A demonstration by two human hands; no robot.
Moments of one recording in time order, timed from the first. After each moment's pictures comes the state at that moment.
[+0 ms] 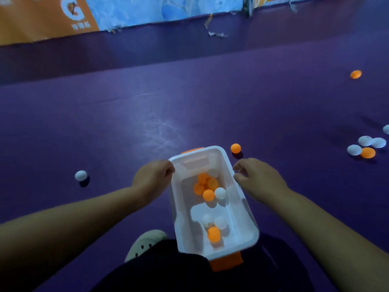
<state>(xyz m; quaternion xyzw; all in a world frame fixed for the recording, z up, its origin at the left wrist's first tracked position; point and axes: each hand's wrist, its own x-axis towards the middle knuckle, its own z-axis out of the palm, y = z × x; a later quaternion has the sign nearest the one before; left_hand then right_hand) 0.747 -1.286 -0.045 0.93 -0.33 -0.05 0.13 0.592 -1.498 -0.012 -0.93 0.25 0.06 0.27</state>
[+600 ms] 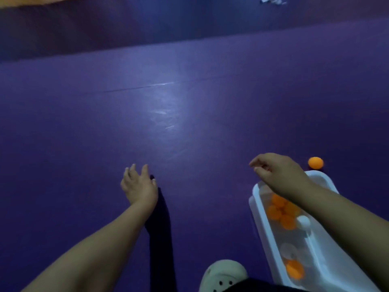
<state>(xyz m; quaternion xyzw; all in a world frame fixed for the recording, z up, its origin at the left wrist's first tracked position) 0.942 -1.118 -0.144 0.99 0.00 -0.10 0.05 0.797 -1.404 -0.035 -0.92 0.22 0.10 0.29</state>
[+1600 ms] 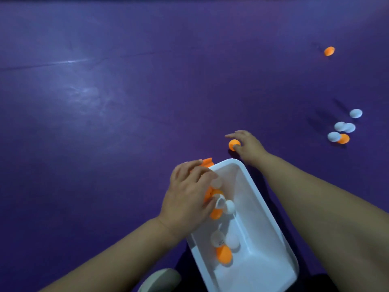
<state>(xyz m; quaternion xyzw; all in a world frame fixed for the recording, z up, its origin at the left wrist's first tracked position) 0.811 -1.328 -0.099 0.78 -0.53 -0.10 0.30 0.751 -1.578 -0.140 -0.87 0.40 0.10 0.28</state>
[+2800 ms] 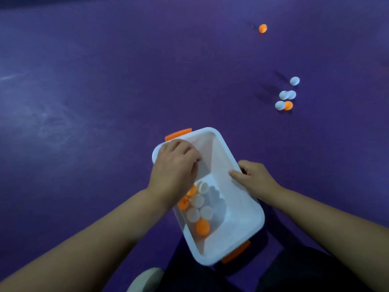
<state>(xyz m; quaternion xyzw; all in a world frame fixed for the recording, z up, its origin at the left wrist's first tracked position) 0.796 -1.394 -0.082 0.72 -0.63 -0.07 0.27 0.598 -1.506 -0.070 -0.78 0.52 0.05 0.35</state>
